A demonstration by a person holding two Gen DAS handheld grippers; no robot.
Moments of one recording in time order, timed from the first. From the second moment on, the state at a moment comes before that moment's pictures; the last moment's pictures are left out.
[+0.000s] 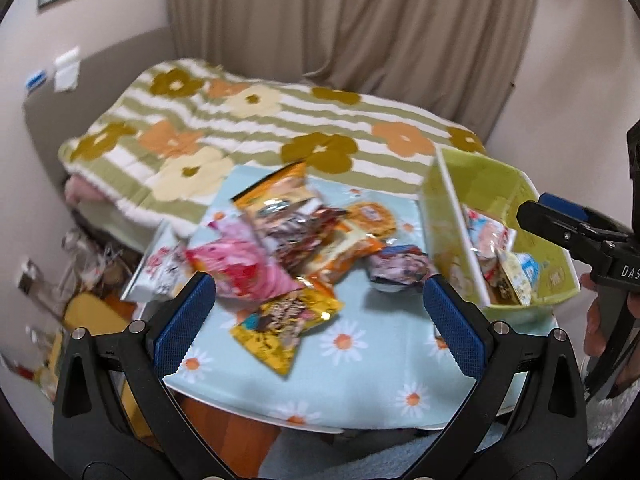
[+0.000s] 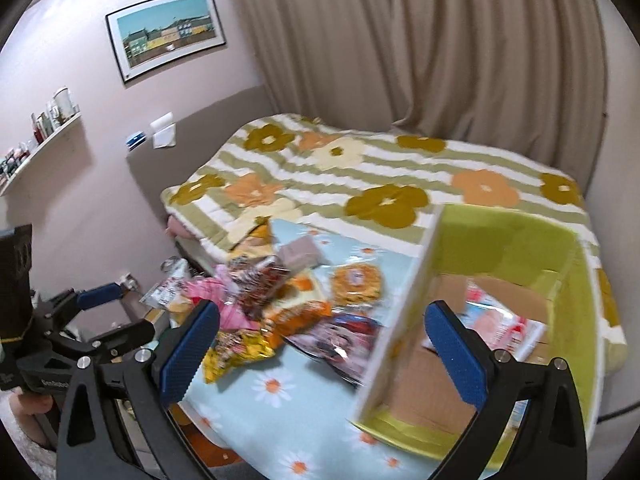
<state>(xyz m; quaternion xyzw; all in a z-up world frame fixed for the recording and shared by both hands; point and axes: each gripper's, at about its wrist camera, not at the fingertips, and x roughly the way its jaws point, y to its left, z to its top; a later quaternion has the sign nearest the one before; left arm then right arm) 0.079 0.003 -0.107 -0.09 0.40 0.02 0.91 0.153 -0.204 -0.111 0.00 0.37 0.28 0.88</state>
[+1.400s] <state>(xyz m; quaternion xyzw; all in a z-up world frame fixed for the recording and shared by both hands) 0.180 0.095 -0.269 -0.22 0.46 0.09 0.86 0.293 -0.025 -0.247 -0.04 0.54 0.38 0.75</state>
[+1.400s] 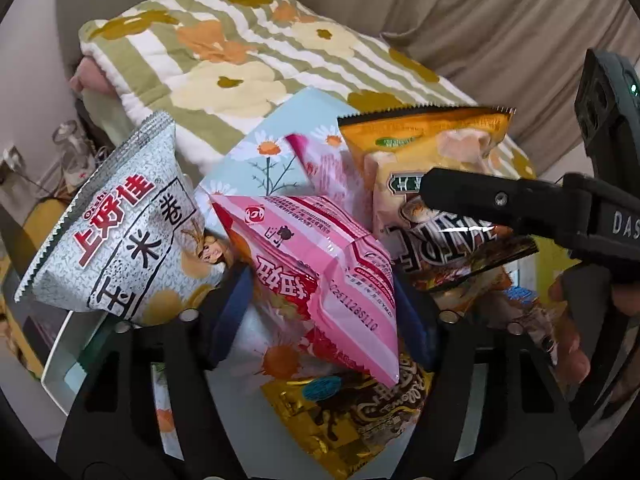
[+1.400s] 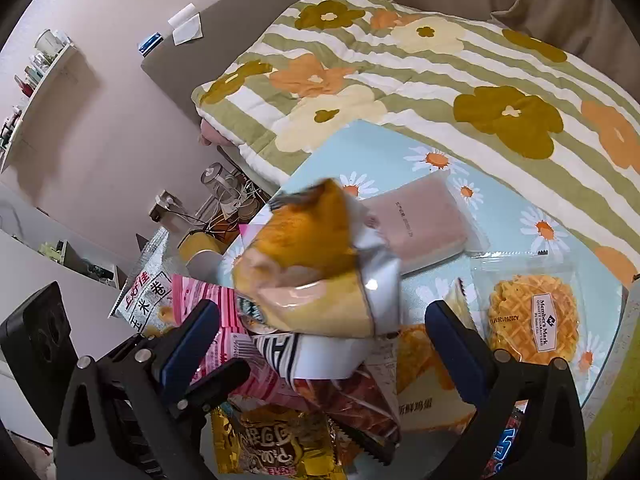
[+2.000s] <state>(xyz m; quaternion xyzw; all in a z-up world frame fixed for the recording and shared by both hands) 0.158 0.095 -0.257 -0.23 0.45 0.06 0.86 0.284 -0.017 -0.253 -0.07 0.53 0.37 0.76</state>
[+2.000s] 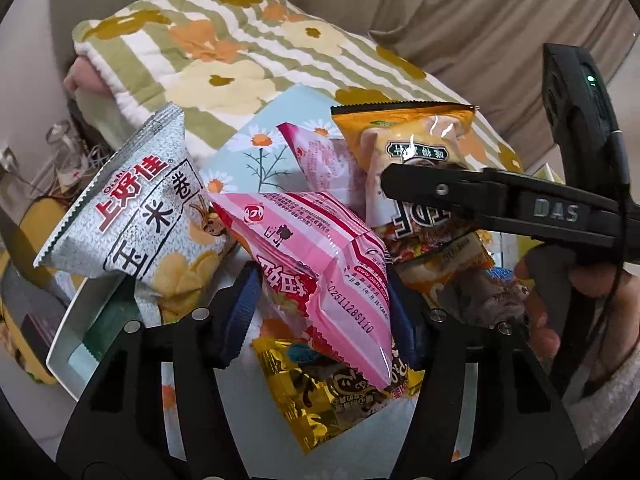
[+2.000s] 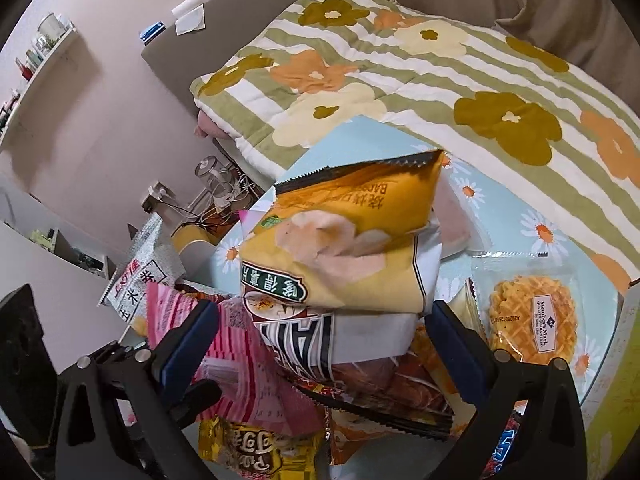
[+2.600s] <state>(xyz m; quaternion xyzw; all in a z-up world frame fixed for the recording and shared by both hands) 0.132 0.083 -0.196 -0.19 0.42 0.02 0.89 0.250 -0.063 -0.186 -0.05 0.46 0.33 0.82</state>
